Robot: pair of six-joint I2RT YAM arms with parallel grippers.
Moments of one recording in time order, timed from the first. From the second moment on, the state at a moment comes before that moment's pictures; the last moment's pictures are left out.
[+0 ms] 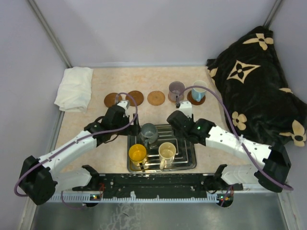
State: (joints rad) left arm -0.65 1.12 0.74 -0.37 -0.08 -0.47; right arm 0.94 1.19 0.96 -0.75 0.52 0.69
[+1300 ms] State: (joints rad) left arm -0.73 0.98 0.72 -0.44 -0.17 -0.47; right arm 1.50 1.51 1.14 -1.10 0.61 1.22
